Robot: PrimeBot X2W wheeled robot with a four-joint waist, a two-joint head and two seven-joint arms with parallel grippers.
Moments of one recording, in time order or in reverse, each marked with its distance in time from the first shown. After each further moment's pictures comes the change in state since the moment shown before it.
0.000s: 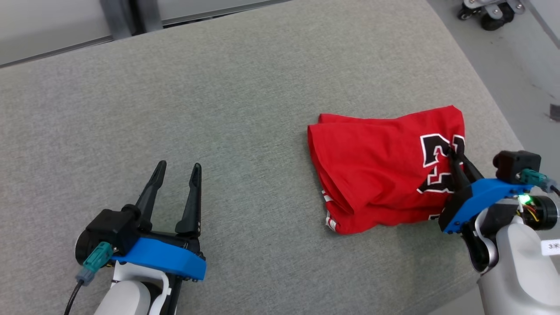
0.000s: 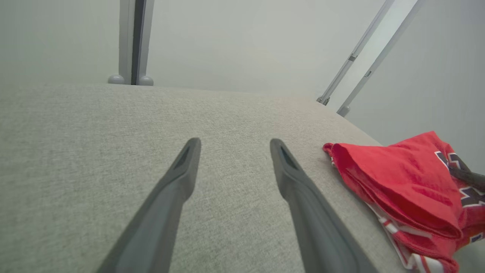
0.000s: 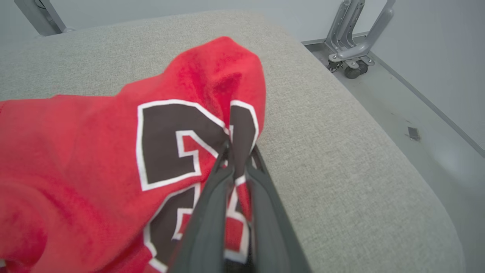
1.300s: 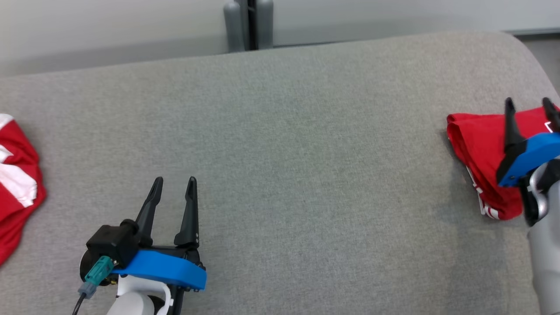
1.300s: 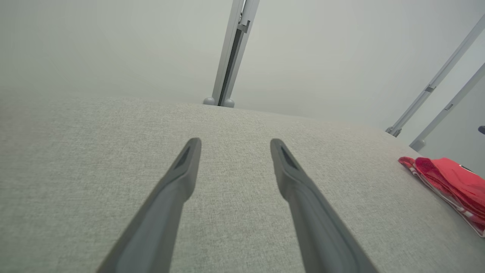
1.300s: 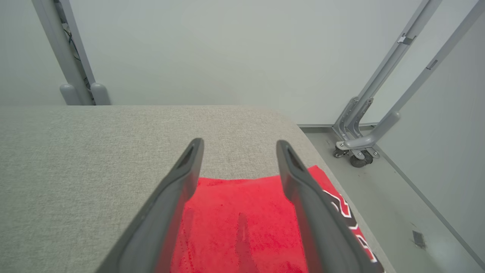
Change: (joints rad) left arm 0.031 -0.012 -0.005 0.033 -0.041 0.027 -0.040; right arm -0.265 -0.147 -0.144 0.284 -0.215 0.000 -0.156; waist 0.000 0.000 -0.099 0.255
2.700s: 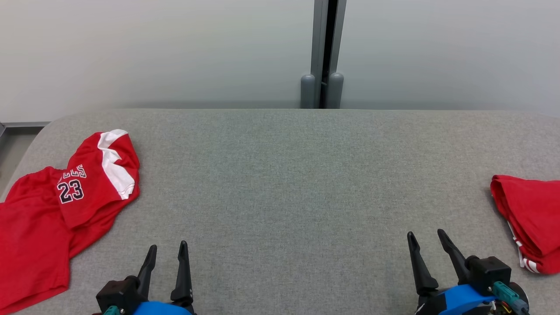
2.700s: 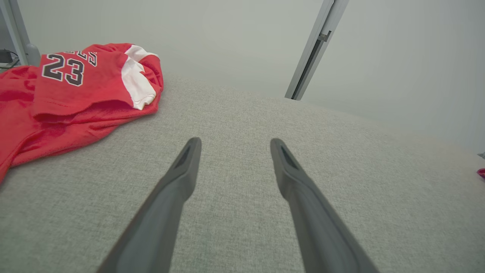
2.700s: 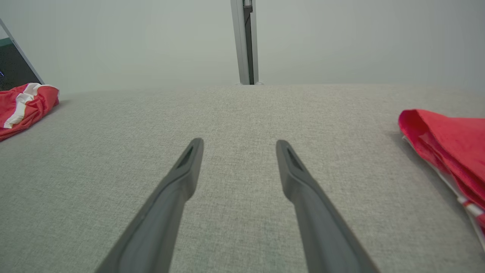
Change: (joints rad) left arm 0.139 -0.078 0.087 0.237 0.032 -0.032 -0.082; right arm 0.632 0.188 0.300 -0.395 0.209 0.000 -0.156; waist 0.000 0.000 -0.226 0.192
